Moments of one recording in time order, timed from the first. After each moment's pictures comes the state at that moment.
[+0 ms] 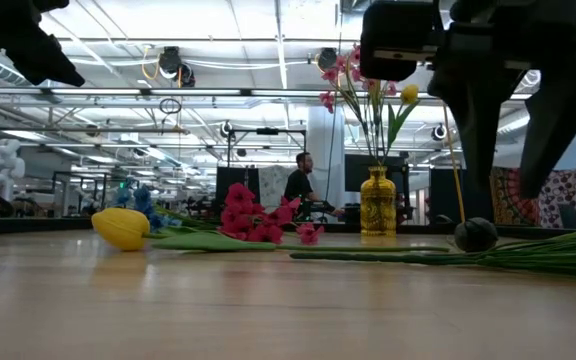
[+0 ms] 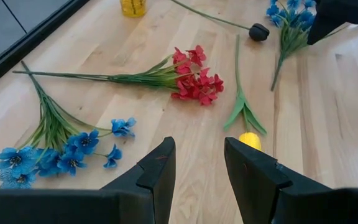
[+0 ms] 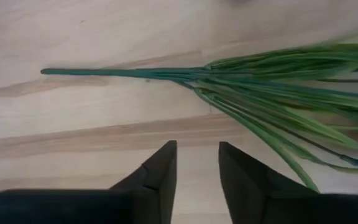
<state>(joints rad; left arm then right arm) -0.59 0.47 0.63 -0.93 -0.60 -0.64 0.51 1.92 1.40 -0.88 0.08 2.29</state>
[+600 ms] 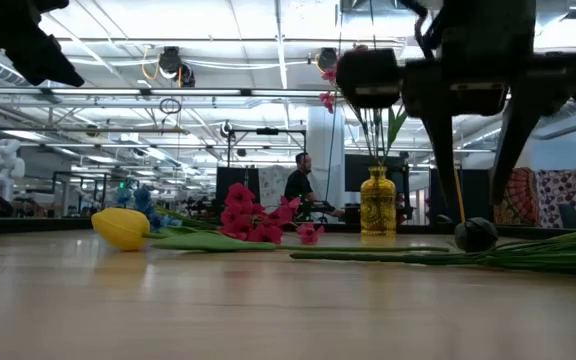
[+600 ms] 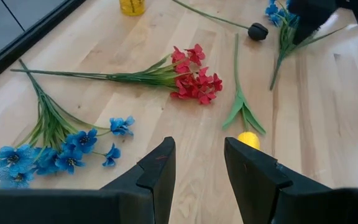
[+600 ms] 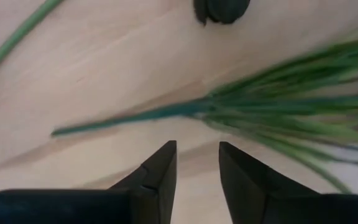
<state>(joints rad) -0.59 0.47 0.63 -0.93 -0.59 -0.65 0.43 1.93 1.40 -0.90 0.02 2.45</state>
